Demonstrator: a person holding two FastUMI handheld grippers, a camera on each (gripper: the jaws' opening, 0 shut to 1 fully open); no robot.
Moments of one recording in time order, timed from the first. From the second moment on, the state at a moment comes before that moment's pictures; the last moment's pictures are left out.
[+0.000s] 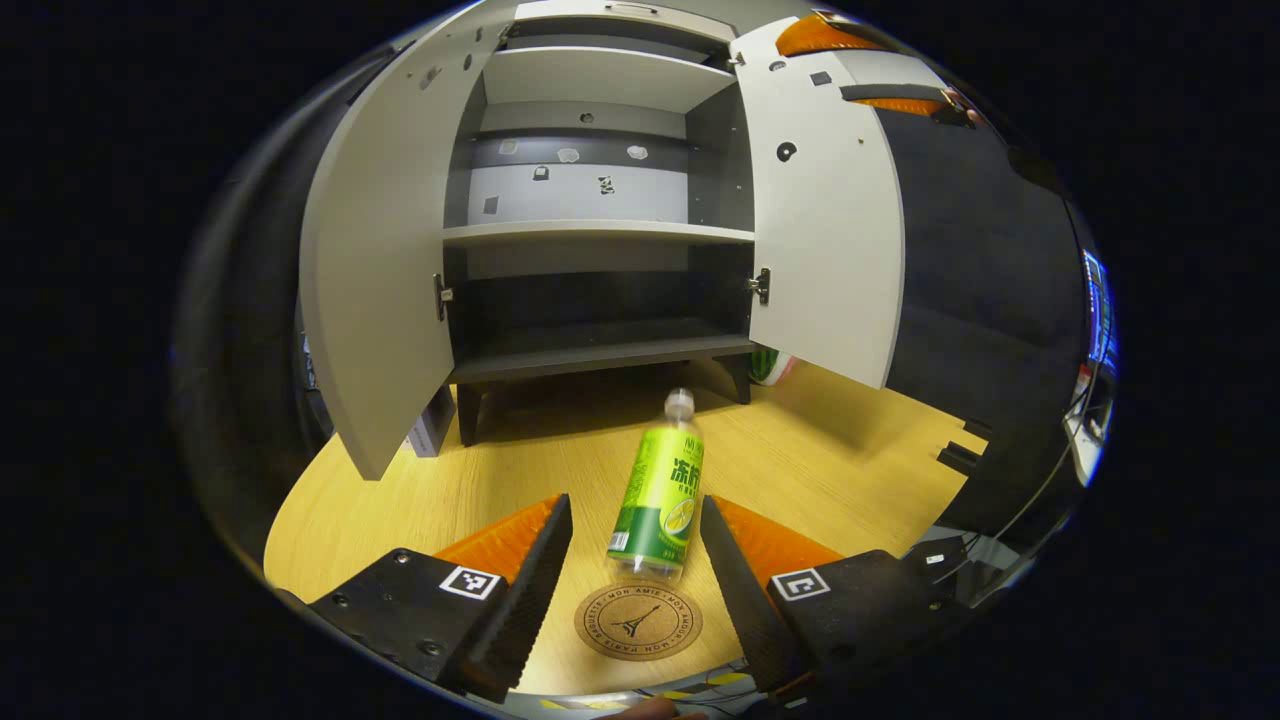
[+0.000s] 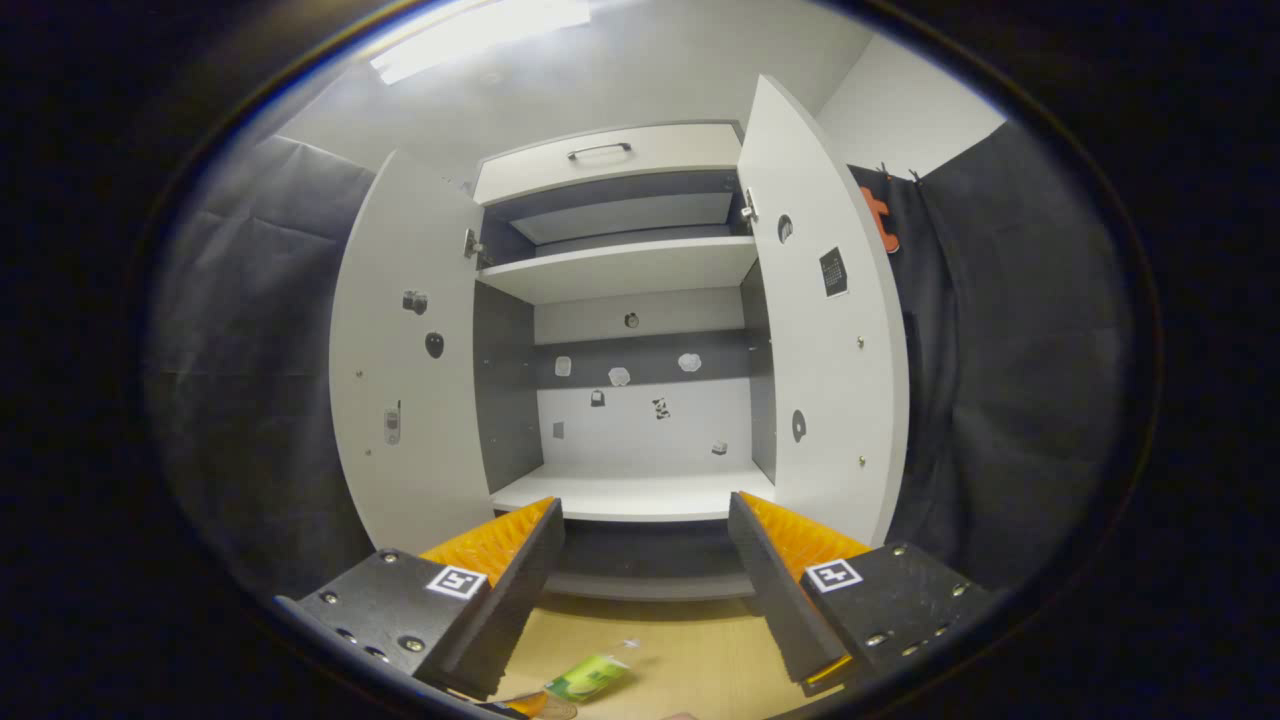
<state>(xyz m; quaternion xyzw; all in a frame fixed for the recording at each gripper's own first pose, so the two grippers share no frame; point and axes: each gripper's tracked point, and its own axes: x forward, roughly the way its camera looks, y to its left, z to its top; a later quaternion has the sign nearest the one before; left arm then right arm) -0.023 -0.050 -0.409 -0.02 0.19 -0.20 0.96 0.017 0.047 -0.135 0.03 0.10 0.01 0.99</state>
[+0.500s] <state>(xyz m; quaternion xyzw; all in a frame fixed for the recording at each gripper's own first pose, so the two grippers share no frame) -0.001 -0.075 -0.402 0.00 0.19 -0.22 0.96 0.016 0.015 -0.144 0.04 0.10 -0.02 0.99</state>
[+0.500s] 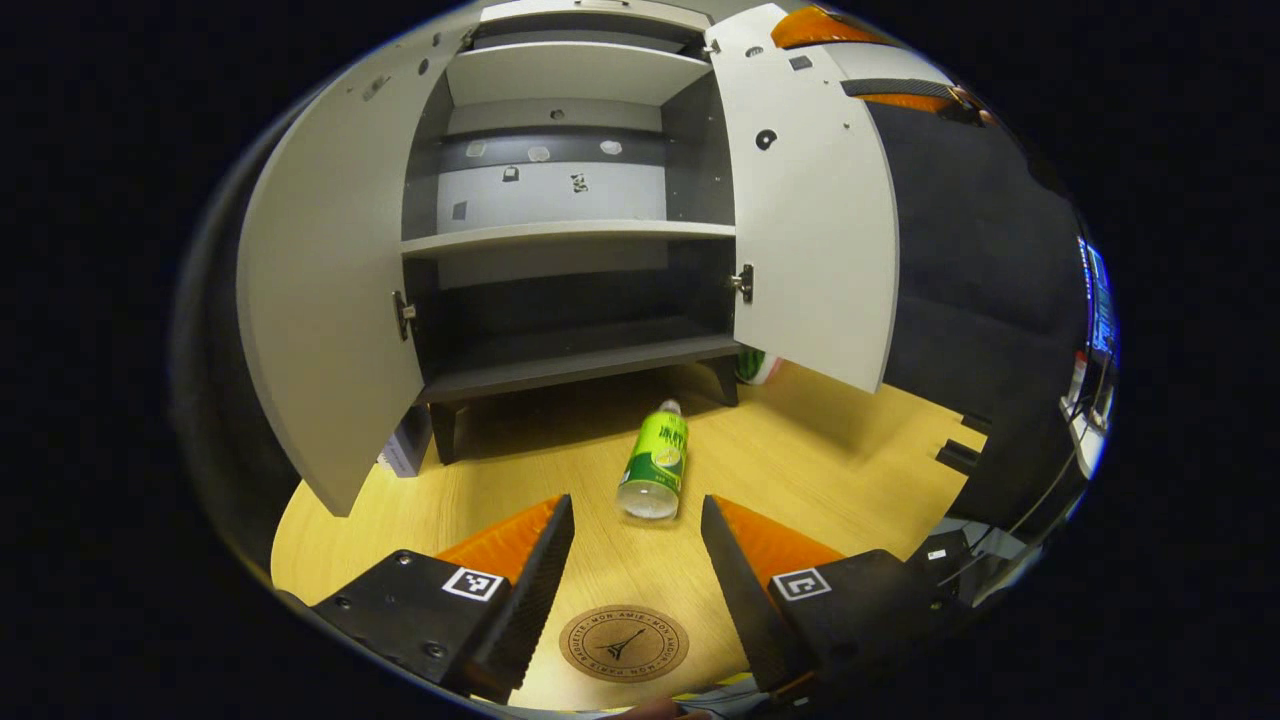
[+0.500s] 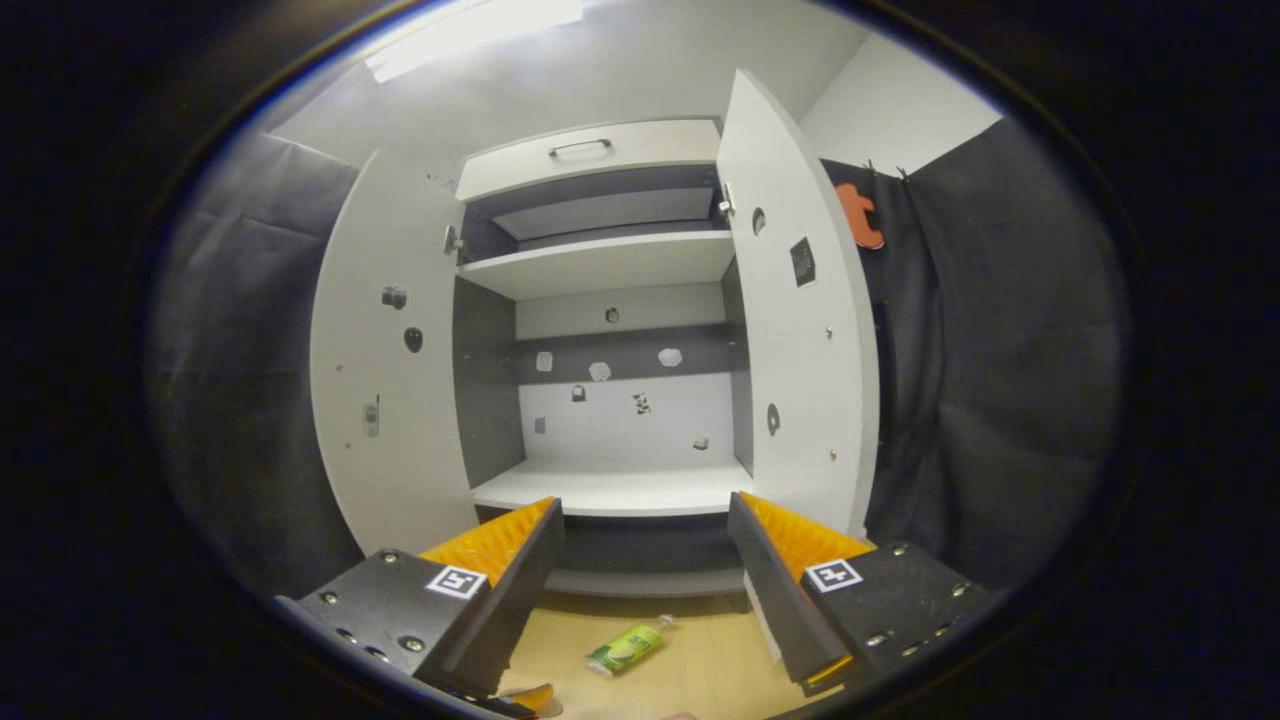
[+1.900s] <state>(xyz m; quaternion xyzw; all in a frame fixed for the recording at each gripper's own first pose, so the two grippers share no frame) 0.213 -0.203 -0.509 0.16 0.53 -0.28 0.79 -0.034 -0.103 -0.141 0.04 0.09 -0.18 0.98</state>
